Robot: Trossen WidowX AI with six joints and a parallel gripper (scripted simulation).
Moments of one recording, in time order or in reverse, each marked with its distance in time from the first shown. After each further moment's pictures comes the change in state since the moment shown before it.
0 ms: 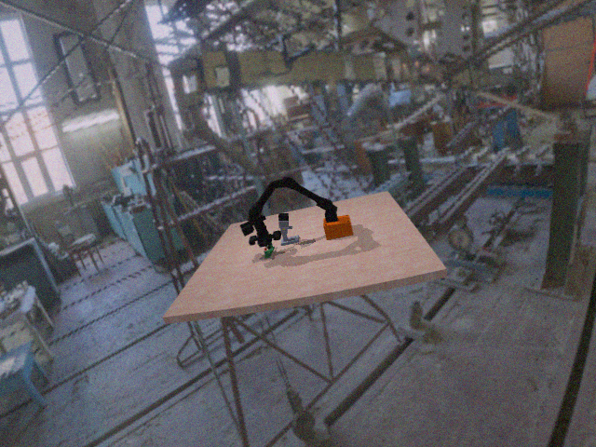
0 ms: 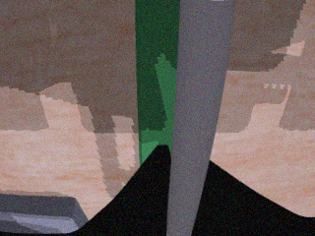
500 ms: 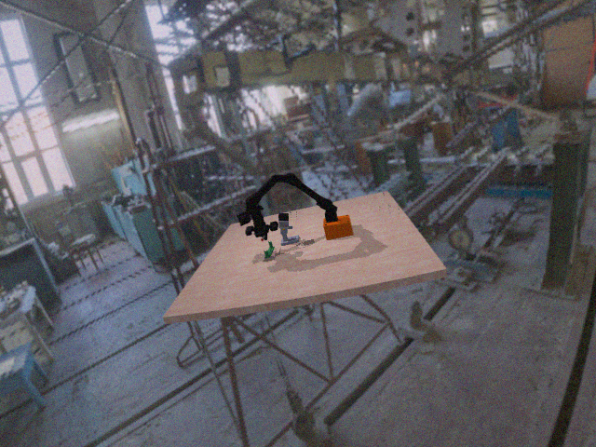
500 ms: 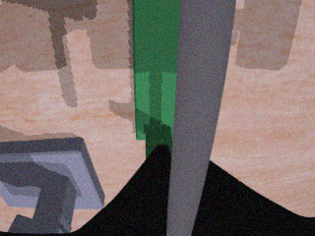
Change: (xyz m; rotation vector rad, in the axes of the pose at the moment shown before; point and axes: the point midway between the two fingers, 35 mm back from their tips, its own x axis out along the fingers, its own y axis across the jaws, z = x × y) arm -0.055 -0.002 -0.014 0.001 -0.006 -0.015
